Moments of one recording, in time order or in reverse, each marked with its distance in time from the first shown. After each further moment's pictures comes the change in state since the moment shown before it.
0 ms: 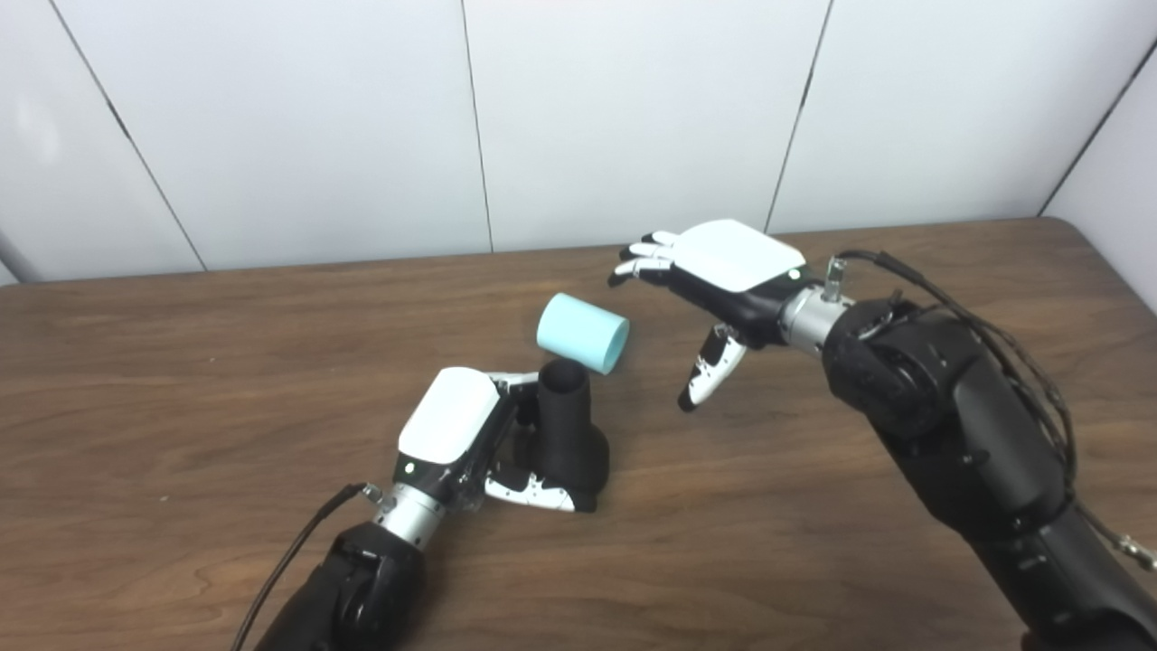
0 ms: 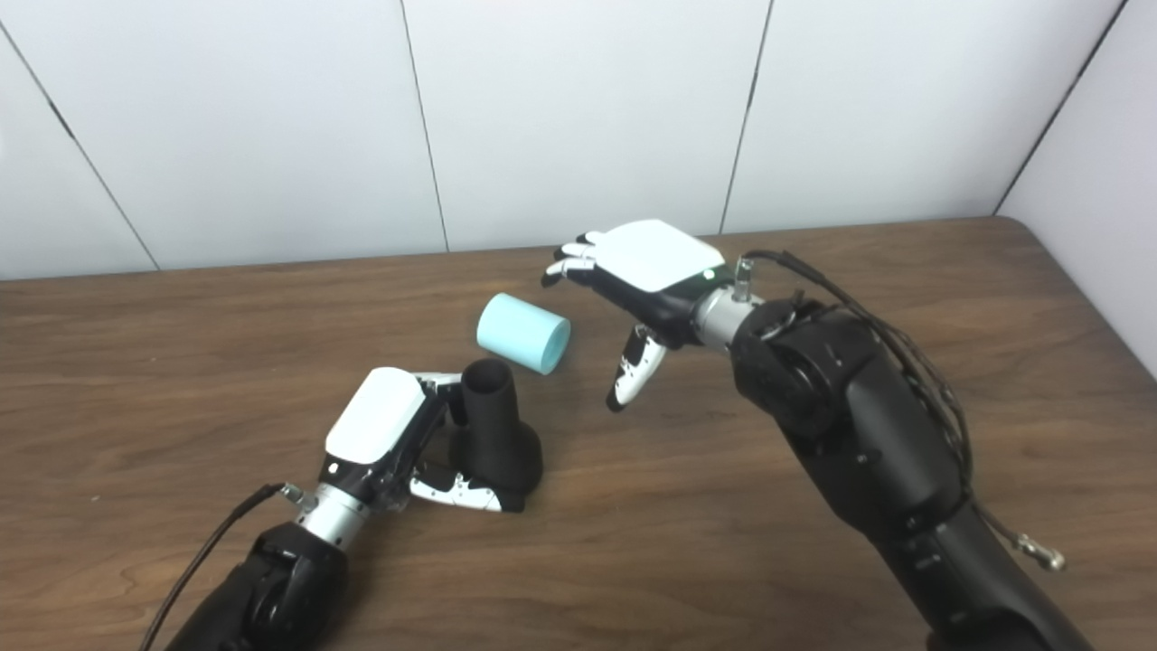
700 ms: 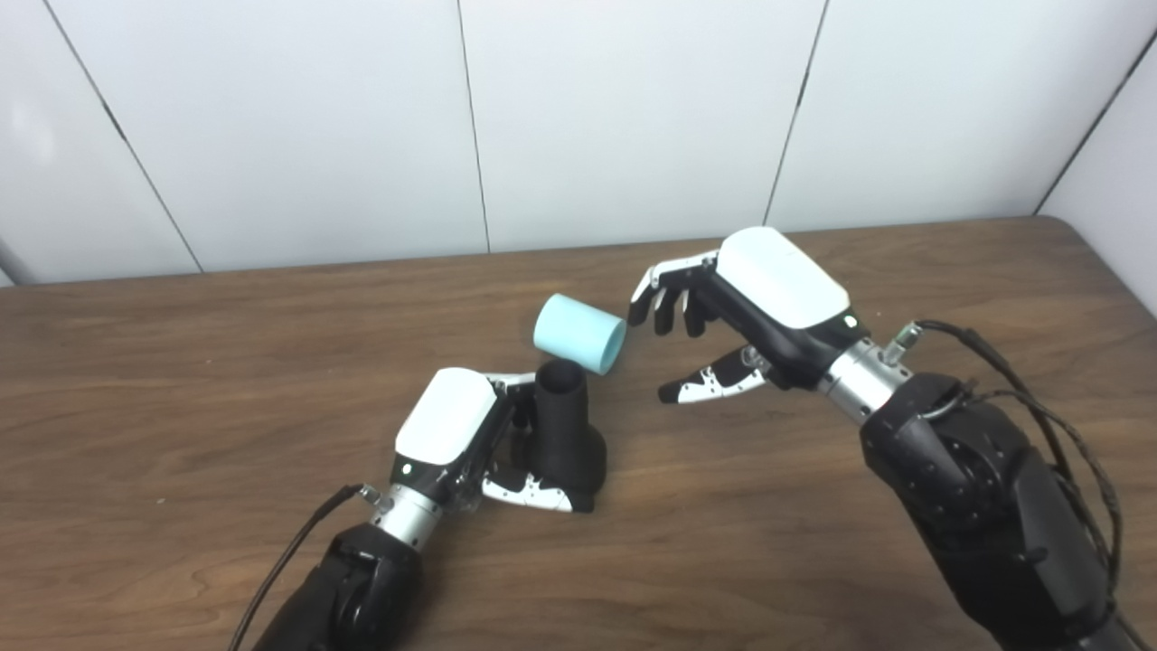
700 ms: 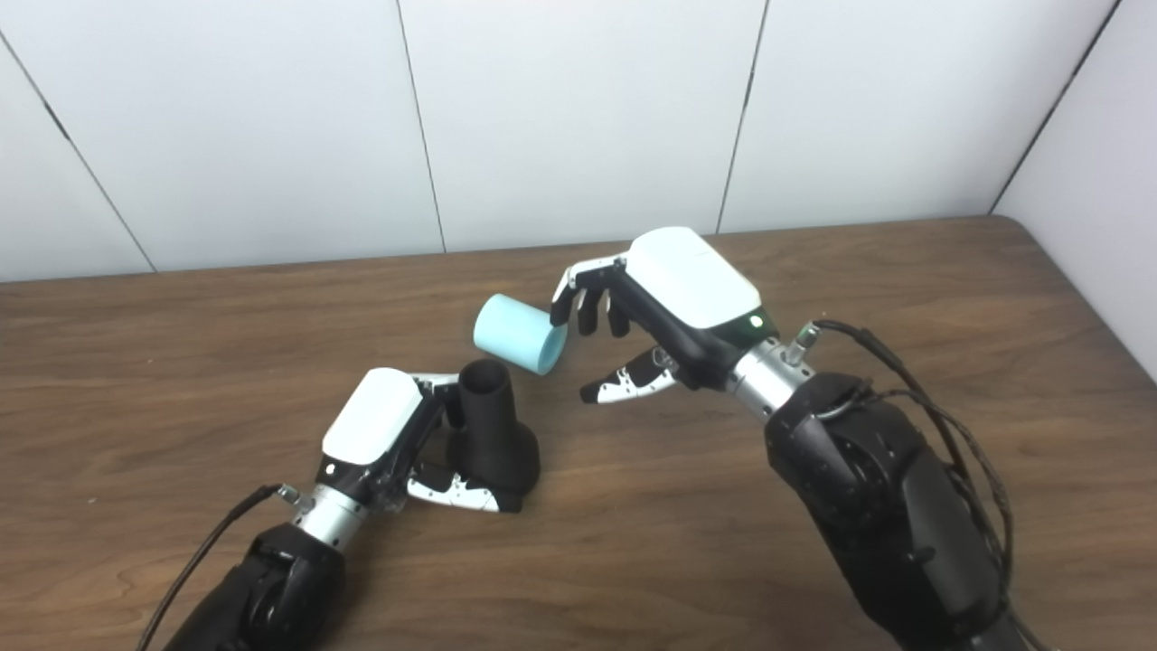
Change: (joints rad) left arm 0.002 0.006 0.002 -0.004 0.000 0.001 0.000; right arm 0.181 0.034 -0.059 -0.166 0.109 -0.049 -0.210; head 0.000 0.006
